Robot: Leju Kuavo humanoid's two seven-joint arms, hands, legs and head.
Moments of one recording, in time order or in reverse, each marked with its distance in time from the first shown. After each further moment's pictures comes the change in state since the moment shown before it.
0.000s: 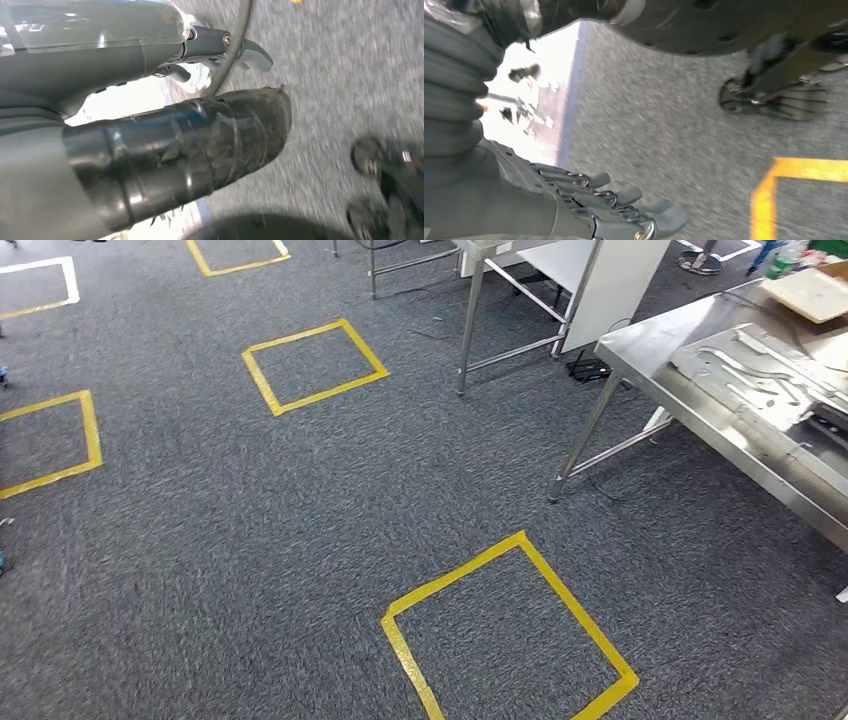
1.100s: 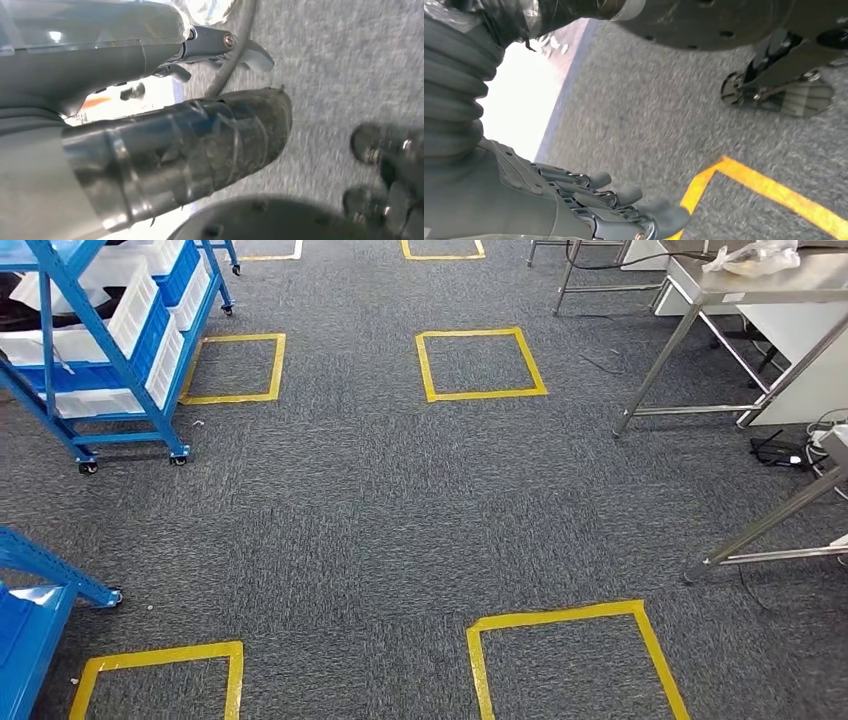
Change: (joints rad) left arm 0.005 0.002 0.004 0.000 0.001 0.011 -0.006; right arm -0.002 0.001 -0.005 0.001 0.003 -0.002 0.000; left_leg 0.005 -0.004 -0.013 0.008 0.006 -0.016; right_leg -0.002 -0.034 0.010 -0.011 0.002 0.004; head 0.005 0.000
